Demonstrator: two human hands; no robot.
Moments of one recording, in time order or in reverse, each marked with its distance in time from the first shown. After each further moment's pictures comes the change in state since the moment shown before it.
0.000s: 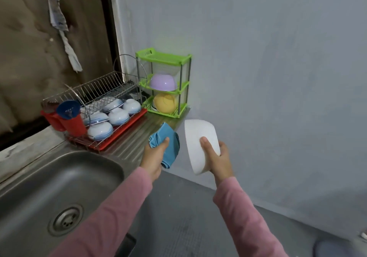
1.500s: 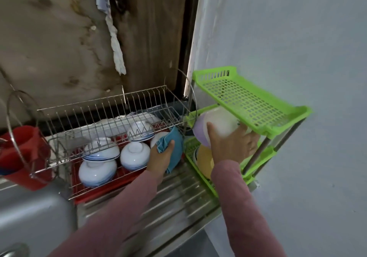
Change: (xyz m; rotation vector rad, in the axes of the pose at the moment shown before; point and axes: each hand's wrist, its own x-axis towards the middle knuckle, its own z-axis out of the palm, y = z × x) left_hand 0.411 0.065 0.009 0.037 0.646 0.185; right_hand 0.481 -0.044 0.276 -0.775 -0.064 -0.351
